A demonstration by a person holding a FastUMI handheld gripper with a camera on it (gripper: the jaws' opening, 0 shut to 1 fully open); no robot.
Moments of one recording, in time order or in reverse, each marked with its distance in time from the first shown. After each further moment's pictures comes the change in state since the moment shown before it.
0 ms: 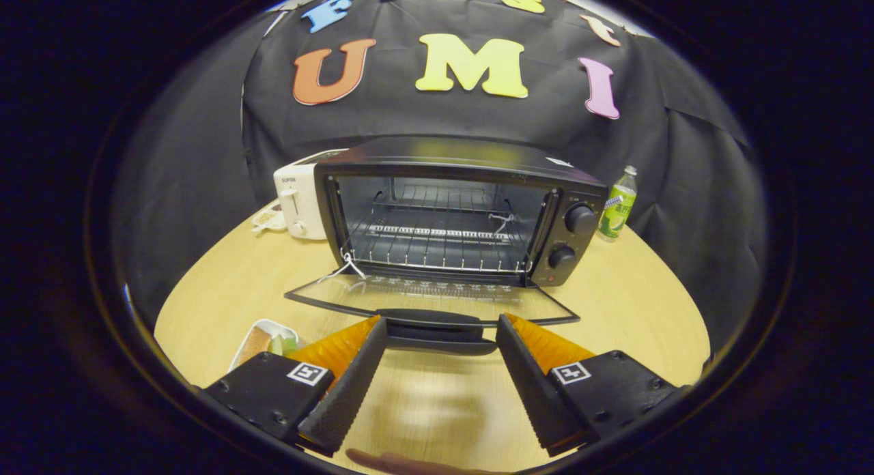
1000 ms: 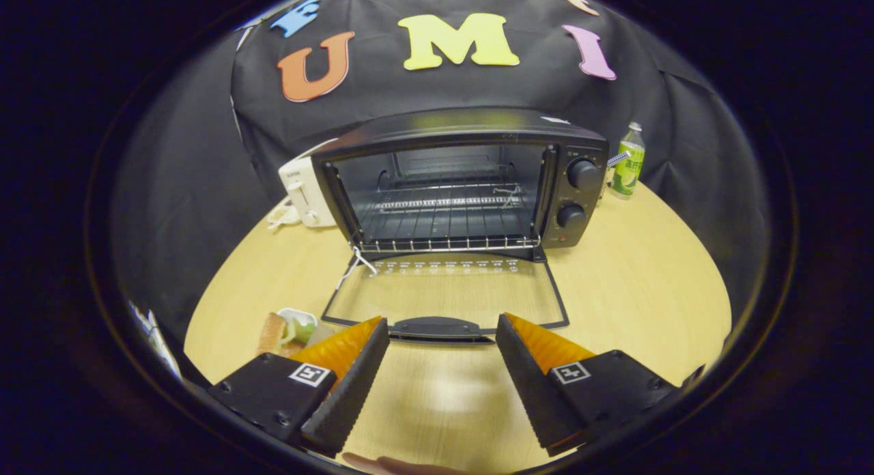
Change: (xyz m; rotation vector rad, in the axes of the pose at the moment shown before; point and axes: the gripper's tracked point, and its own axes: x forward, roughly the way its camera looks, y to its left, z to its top) arm -0.022 0.010 -0.016 0.130 0.120 0.141
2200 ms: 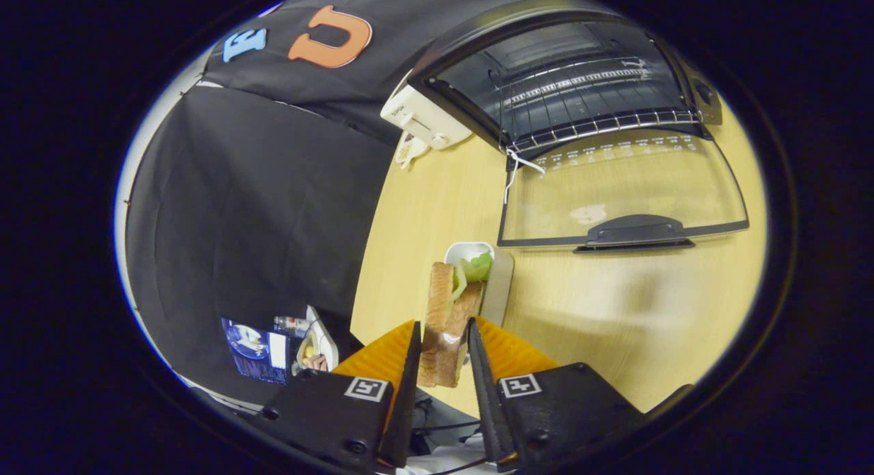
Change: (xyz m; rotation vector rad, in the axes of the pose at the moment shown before) arm -0.034 0.127 -0.044 0.271 0.532 0.610
